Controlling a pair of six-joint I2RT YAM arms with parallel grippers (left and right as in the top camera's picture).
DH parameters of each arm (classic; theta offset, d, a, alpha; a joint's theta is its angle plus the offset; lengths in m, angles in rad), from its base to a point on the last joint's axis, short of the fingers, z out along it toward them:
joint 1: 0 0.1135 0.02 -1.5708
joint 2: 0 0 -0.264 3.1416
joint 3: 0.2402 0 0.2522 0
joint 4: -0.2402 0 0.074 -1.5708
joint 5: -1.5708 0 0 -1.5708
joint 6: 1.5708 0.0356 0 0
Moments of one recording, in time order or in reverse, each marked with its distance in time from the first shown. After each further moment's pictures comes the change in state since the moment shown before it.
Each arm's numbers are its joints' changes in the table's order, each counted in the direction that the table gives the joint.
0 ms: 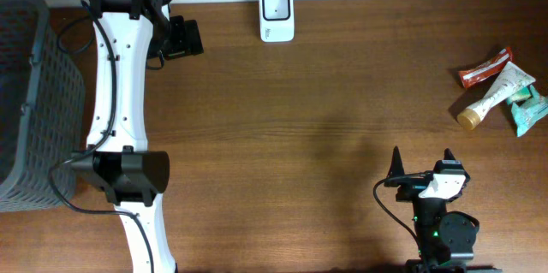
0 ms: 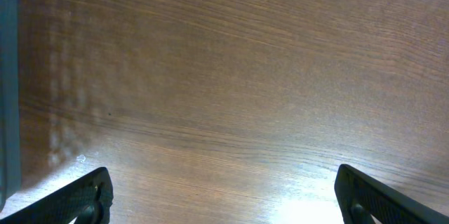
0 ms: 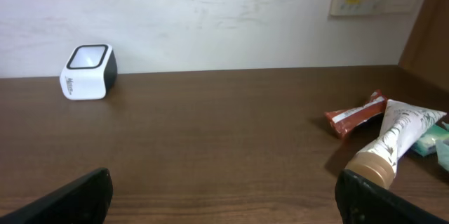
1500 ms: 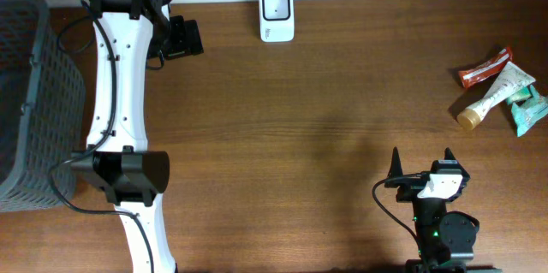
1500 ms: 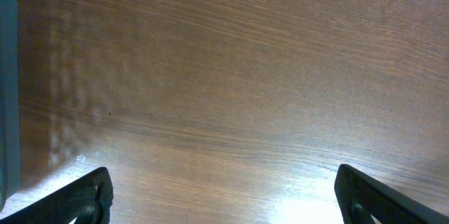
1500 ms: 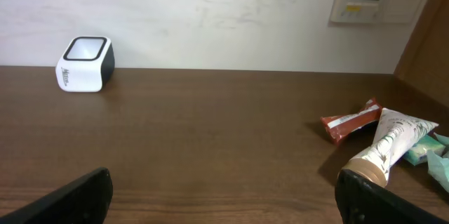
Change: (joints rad) left arm 0.000 0.000 0.000 0.000 0.000 0.000; right arm 0.000 0.000 0.000 0.000 0.004 -0.060
